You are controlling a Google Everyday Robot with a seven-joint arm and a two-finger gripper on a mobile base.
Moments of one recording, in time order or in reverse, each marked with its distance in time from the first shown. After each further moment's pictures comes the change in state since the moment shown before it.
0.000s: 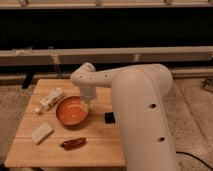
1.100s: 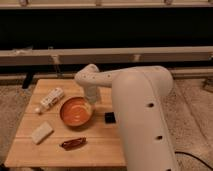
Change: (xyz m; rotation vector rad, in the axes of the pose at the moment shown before) arm 0.033 -0.004 0.017 -0.053 0.088 0.073
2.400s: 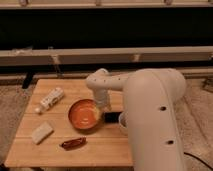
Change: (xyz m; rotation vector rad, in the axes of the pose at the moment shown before) arm 0.061 -0.007 0.022 -0.053 0.058 0.159
